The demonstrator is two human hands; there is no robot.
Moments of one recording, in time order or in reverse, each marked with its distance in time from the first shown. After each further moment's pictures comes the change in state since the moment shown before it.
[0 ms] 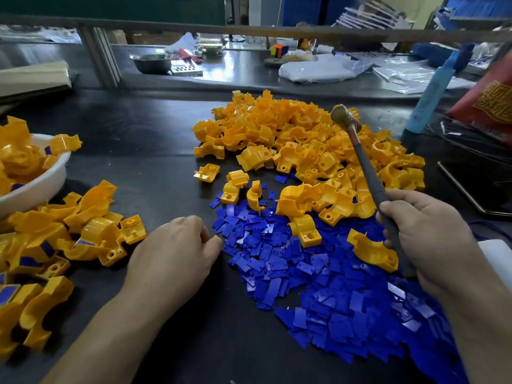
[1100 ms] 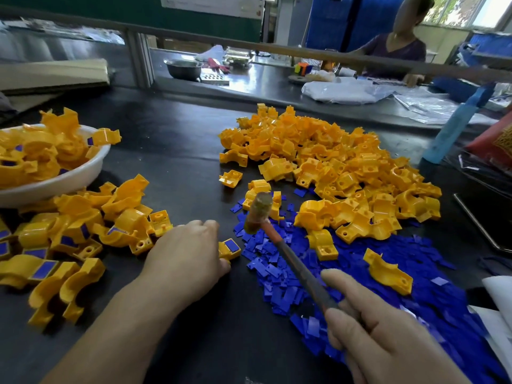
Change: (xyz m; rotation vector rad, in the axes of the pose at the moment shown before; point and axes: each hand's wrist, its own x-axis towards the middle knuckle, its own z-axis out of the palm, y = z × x) left_hand -0.007 -0.008 -0.021 0.137 -0.162 -0.005; right_hand -0.102 -0.037 0.028 -0.391 -0.547 -0.058
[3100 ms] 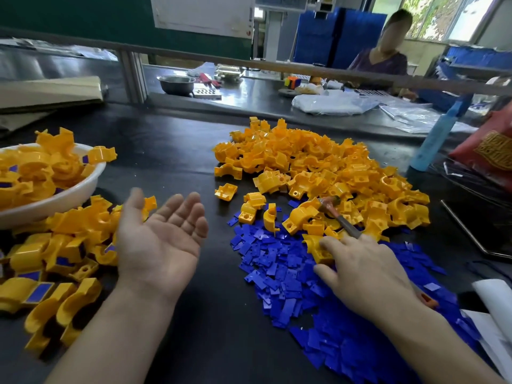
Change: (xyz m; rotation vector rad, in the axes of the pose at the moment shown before) left_hand 0.010 -0.014 -0.006 -2.454 0.254 -0.214; right_hand 0.090 0.021 -0.006 -1.000 0.248 -0.096
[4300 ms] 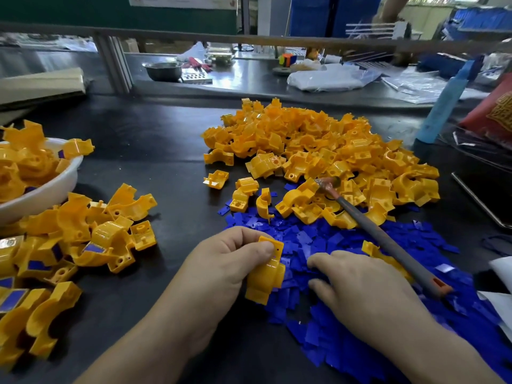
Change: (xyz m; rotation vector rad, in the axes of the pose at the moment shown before) left_hand -0.038 -0.052 0.017 1.025 -0.322 -0.253; right_hand -0.027 -0.004 0.011 0.220 -0.046 -0.173
